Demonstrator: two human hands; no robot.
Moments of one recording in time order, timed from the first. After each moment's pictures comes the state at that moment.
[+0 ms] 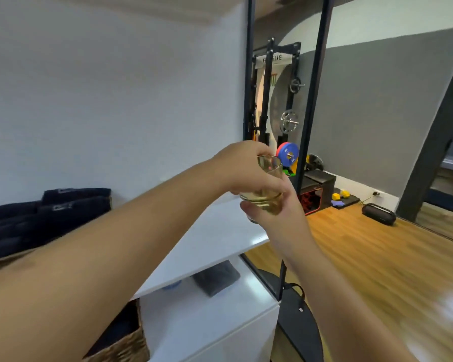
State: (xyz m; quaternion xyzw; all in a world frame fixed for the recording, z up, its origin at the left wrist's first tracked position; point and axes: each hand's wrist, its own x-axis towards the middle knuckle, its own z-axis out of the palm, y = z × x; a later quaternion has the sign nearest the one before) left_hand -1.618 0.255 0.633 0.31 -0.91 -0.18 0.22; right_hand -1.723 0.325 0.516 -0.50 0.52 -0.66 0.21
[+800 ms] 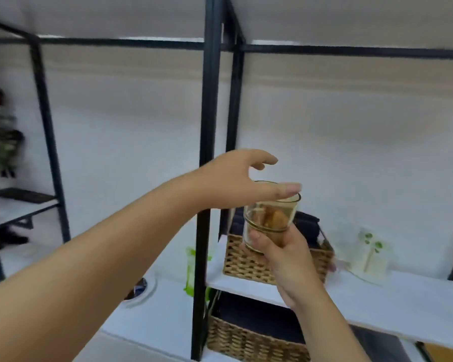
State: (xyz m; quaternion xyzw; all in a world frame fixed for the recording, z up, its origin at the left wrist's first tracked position) left_hand -1.124 0.423 0.722 0.55 -0.76 -0.11 0.32; right_hand -1.278 0.374 0.573 -0.60 0.28 -0.54 0.52
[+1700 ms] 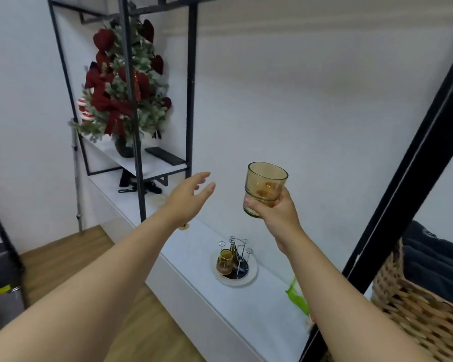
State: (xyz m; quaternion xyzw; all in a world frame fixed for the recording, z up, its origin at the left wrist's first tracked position) left_hand -0.687 0.394 0.521 0.76 -0.42 -0.06 0.49; right_hand -0.867 0.241 0.514 -0.69 0.25 -0.36 0.57
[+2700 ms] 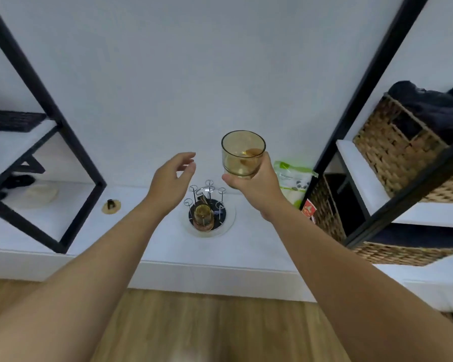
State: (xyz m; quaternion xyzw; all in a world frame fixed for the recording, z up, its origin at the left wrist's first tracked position) left_hand -0.473 0.199 0.340 0.65 -0.58 -0.25 0.42; right_hand -0.688 0.174 0.350 -0.57 0.52 -0.43 0.46
